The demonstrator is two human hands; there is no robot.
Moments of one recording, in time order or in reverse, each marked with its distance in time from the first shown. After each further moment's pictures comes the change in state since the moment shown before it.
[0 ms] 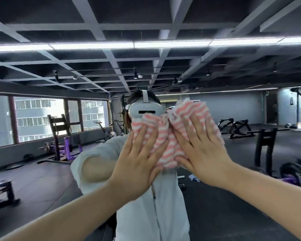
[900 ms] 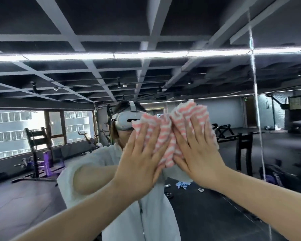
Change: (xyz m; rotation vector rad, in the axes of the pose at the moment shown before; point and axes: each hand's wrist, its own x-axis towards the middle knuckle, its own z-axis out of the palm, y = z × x) left_hand 0.101 0.082 0.017 -0.017 0.096 0.030; right_hand -0.052 0.093 0.006 -0.020 -0.029 0.174
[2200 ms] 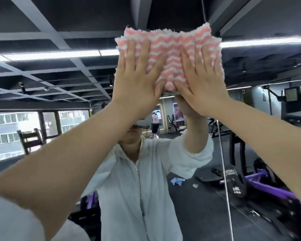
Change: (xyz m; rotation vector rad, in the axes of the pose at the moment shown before) left_hand 0.217 0.025 0.003 0.043 0.004 -0.183; right_hand 0.064 0.181 -0.030 0.086 0.007 0.264
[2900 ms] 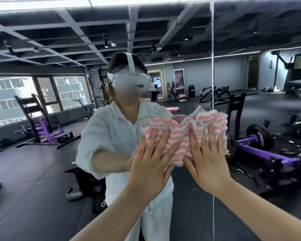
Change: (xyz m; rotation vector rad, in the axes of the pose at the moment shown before) left_hand -0.246 0.136 0.032 -0.146 -0.215 0.099; right_hand -0.271 -0.022 0.087 0.041 -0.152 -0.044
